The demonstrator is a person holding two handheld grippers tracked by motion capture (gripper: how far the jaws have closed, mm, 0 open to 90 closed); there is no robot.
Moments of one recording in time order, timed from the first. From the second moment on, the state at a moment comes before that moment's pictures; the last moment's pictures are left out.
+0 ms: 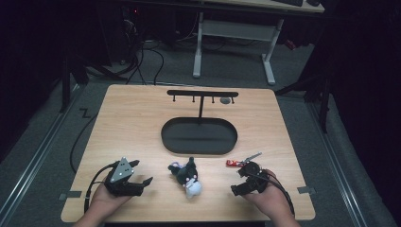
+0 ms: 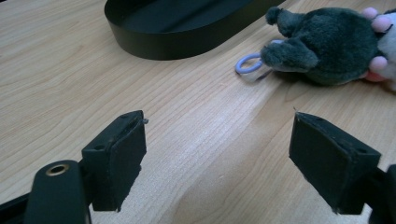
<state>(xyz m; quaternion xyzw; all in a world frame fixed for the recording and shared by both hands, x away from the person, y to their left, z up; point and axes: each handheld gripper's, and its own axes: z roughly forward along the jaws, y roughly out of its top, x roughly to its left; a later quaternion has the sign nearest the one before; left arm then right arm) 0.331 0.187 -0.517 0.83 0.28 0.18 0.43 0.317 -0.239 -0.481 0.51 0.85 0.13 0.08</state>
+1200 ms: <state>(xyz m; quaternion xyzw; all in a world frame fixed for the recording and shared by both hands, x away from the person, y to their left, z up) 0.332 0.186 -0.517 0.84 0.28 0.18 0.43 0.314 -0.306 -0.475 0.55 0.82 0.09 0.08</state>
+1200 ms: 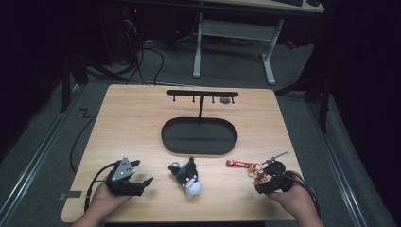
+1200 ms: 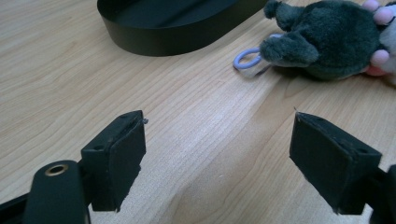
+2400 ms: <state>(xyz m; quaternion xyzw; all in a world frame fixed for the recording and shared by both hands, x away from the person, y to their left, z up) 0.329 0.186 -0.518 0.84 0.27 0.18 0.43 0.335 -0.307 -0.489 0.55 0.83 0.07 0.06</state>
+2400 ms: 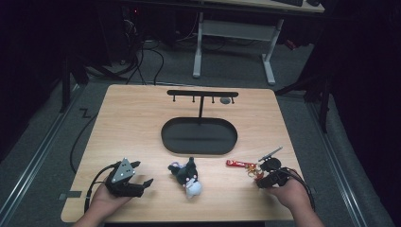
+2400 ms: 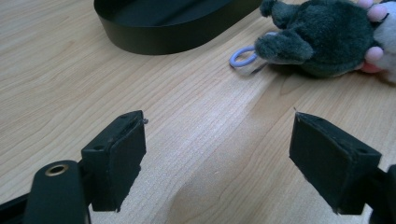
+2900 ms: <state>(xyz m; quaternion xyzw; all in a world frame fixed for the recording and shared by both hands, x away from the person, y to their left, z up) 0.329 0.185 -0.519 0.84 0.27 0.18 0.43 0.337 -0.302 -0.473 0.56 0.82 0.08 0.06</state>
